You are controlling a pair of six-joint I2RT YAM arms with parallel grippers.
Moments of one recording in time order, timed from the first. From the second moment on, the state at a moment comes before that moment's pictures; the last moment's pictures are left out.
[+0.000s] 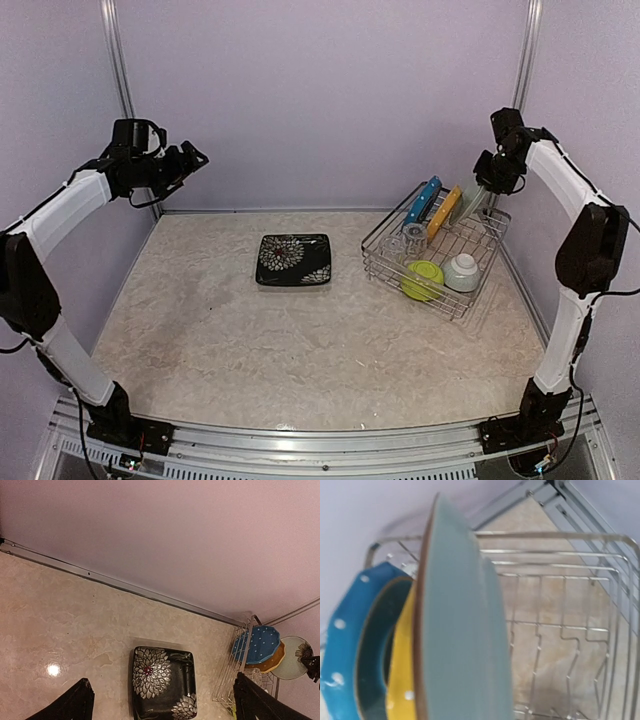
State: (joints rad) left arm -0.13 1.60 1.54 -0.39 0.23 -0.59; right arm 0.06 1.95 2.07 -0.93 0.11 0.63
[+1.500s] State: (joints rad) left arm -0.26 1.63 1.62 -0.39 0.53 -0.44; right arm 0.06 1.37 1.57 -0.74 -0.15 0.34
